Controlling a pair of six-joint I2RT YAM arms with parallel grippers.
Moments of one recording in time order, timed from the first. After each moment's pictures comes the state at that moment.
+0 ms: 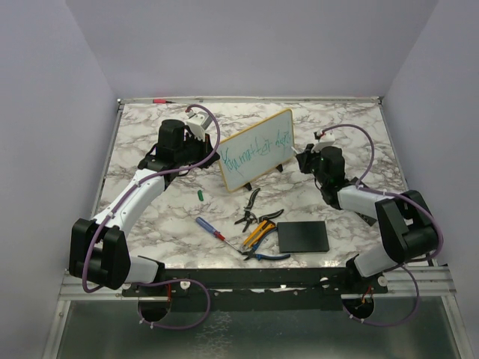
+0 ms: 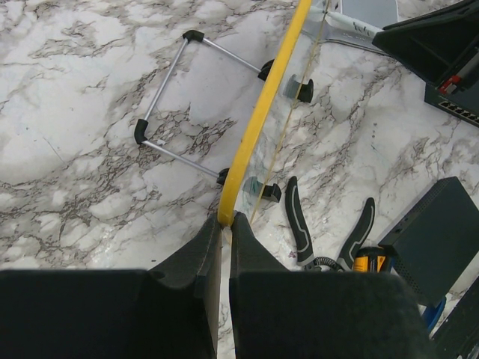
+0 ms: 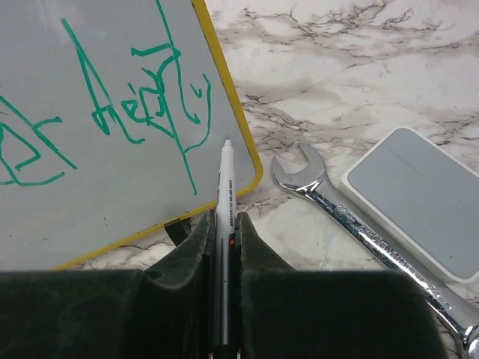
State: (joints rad) left arm -0.30 1.35 1.00 -0.16 0.45 -0.11; right arm 0.32 1.53 0.62 0.62 0.05 0.19
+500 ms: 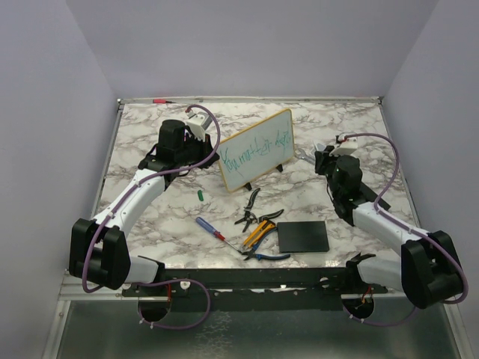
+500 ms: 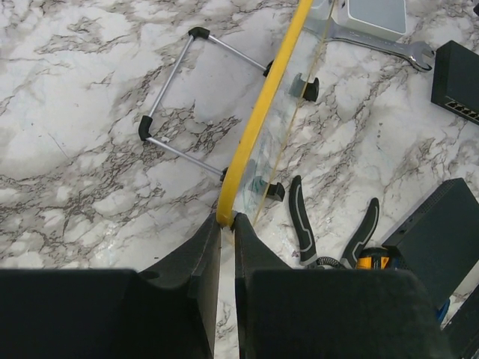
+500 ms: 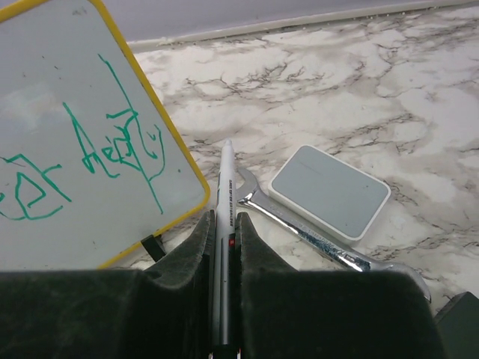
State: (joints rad) left arm -0.30 1.35 1.00 -0.16 0.44 -0.11; right arm 0.32 1.20 0.51 0.55 0.26 0.19
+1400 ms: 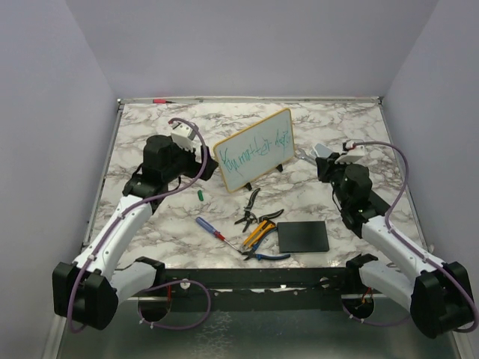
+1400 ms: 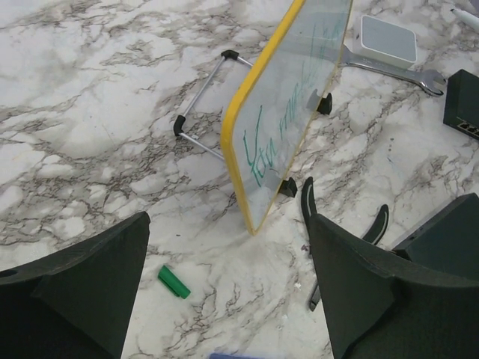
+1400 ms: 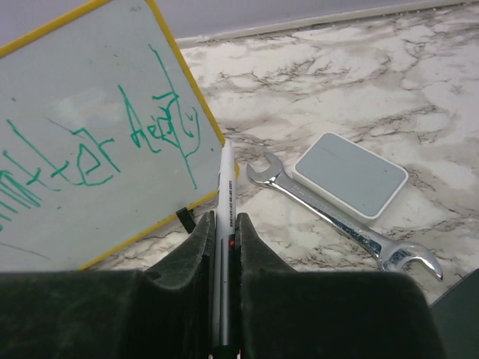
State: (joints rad) left arm -0.30 1.11 0.87 -0.17 0.33 -0.11; right arm 0.32 1.01 0.45 0.41 0.20 0.24
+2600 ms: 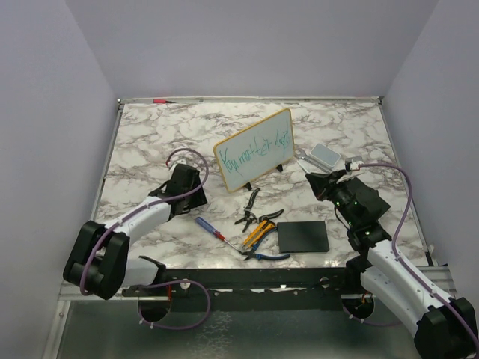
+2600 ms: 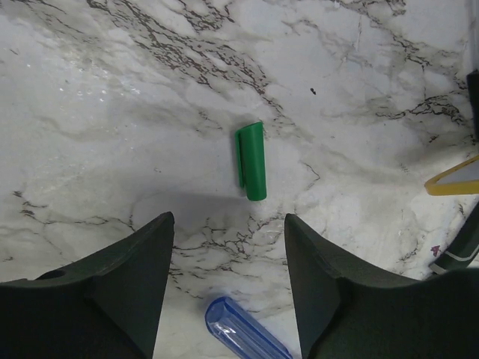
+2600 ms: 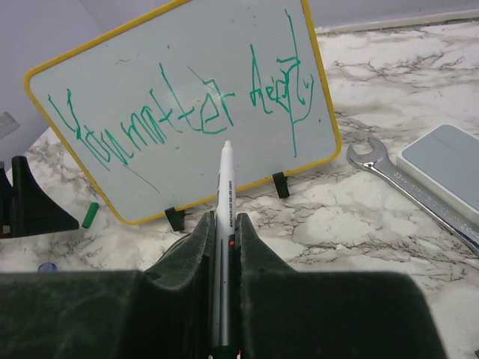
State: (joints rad) left arm -0.39 1.25 0.58 -0.22 -0.15 -0.62; right arm 0.32 0.71 0.27 0.43 -0.14 0.32
